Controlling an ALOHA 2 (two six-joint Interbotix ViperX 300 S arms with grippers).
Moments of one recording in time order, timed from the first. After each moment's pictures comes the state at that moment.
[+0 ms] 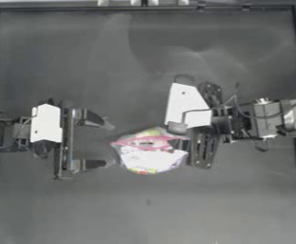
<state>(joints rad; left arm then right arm) 0.02 -0.26 1.03 -0.10 -0.42 0.08 0.02 -0.15 0.47 -0.32 0.68 0.43</state>
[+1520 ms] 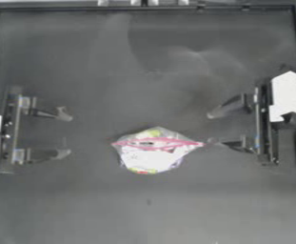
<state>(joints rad) 0.06 -0.81 1.11 -0.05 -0.06 0.08 -0.06 -0.64 0.96 -0.35 0.18 0.43</state>
